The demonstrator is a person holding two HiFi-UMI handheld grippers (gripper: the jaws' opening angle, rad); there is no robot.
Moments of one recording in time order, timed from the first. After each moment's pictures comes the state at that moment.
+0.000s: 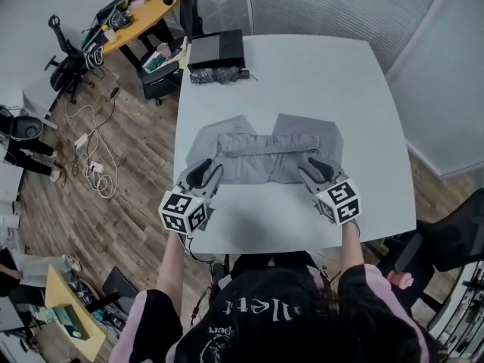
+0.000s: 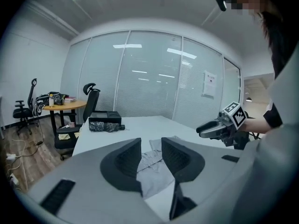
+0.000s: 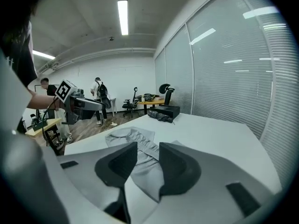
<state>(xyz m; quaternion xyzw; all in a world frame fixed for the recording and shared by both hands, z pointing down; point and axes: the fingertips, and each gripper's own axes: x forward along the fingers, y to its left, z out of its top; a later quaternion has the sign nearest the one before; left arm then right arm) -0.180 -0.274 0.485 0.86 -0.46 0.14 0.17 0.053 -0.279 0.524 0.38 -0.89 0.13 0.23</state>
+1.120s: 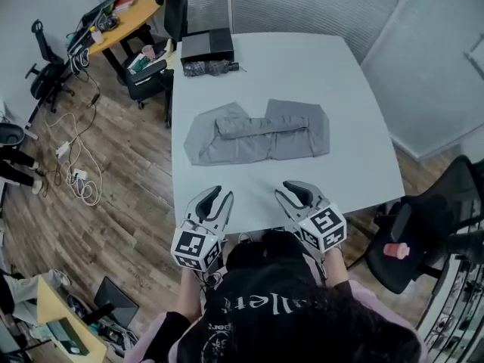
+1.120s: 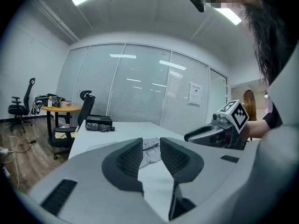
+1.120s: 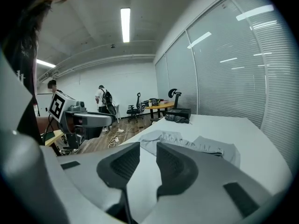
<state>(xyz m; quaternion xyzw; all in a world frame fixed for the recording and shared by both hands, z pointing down) -0.179 -0.117 0.452 0.89 -0.43 0.08 0.14 -0.043 -0.118 0.479 0.39 -0.89 0.15 0.19</state>
